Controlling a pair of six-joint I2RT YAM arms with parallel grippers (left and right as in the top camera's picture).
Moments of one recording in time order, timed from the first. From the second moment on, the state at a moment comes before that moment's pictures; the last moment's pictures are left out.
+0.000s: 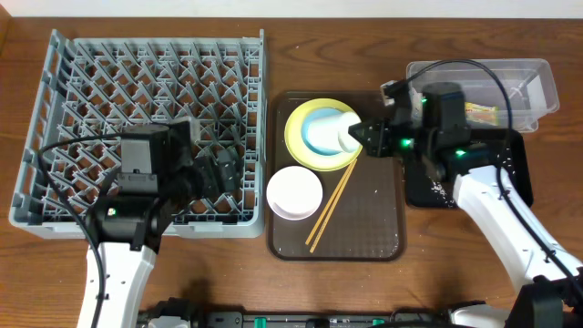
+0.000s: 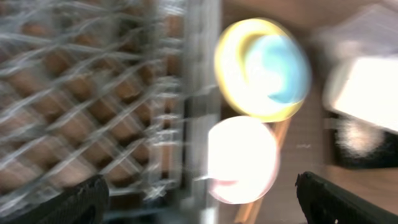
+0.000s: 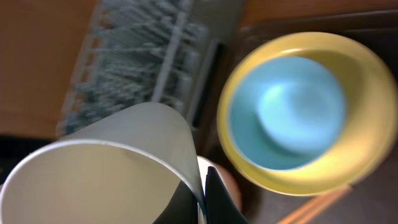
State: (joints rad) left arm -0.06 1.05 0.97 -0.81 0.39 -0.35; right arm 0.20 1.47 0.97 -0.23 -0.74 0.41
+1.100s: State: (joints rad) left arm -0.25 1.34 0.97 -0.11 1.37 -0.88; right arm 0.26 1.48 0.97 0.16 -1.27 0.44
